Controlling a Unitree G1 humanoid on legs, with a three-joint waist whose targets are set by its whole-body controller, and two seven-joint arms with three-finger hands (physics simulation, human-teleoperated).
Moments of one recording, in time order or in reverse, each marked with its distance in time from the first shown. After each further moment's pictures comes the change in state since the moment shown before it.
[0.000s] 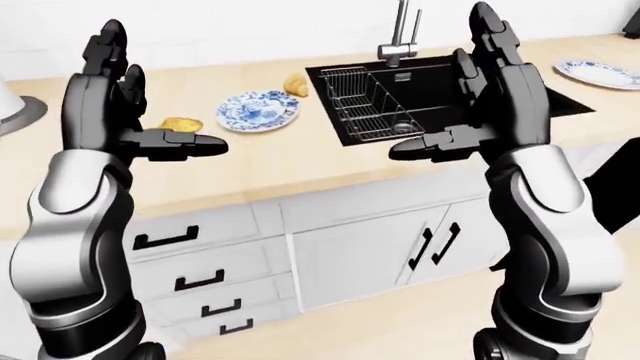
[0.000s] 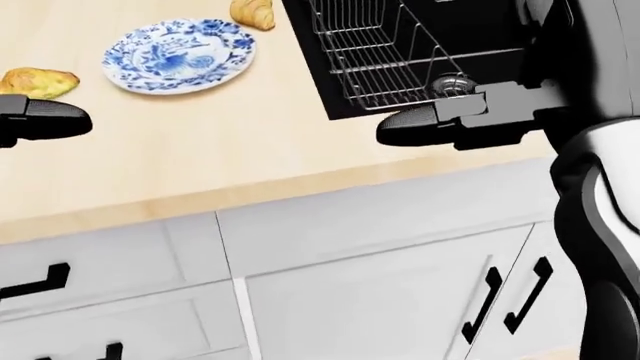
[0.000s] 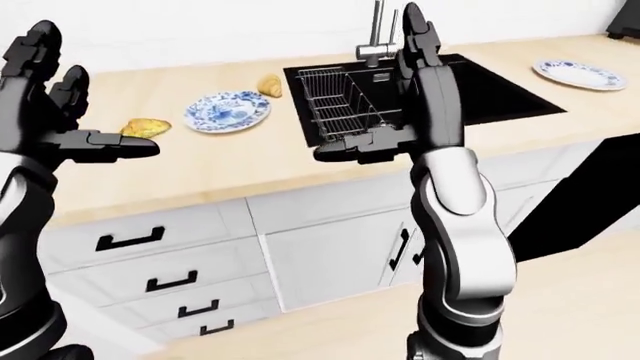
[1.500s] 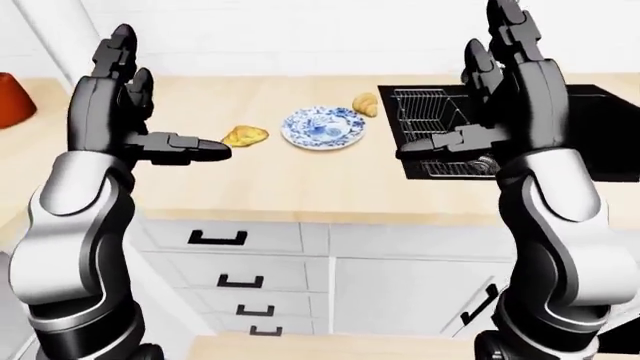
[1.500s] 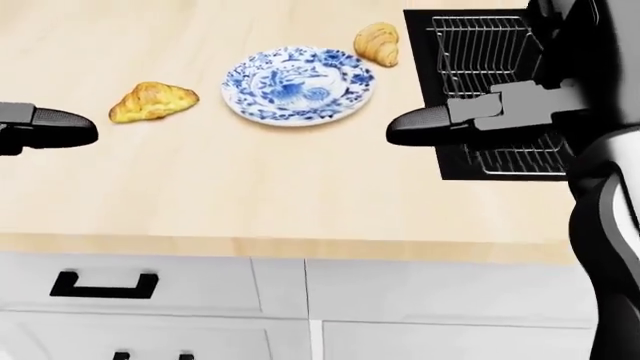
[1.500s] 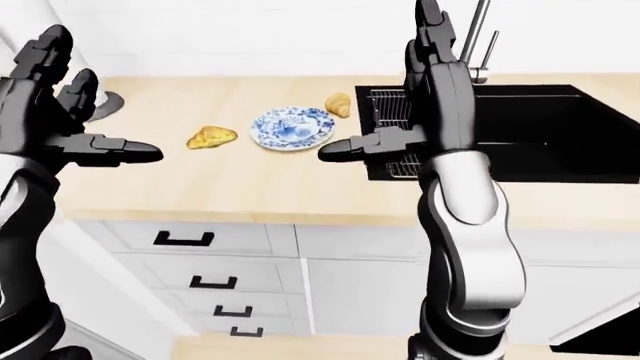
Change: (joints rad) left arm 0.008 0.008 -0.009 -0.016 -0.009 0.024 -0.027; right arm 0.014 -0.001 -0.012 -0.058 -0.032 -0.007 0.009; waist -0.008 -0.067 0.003
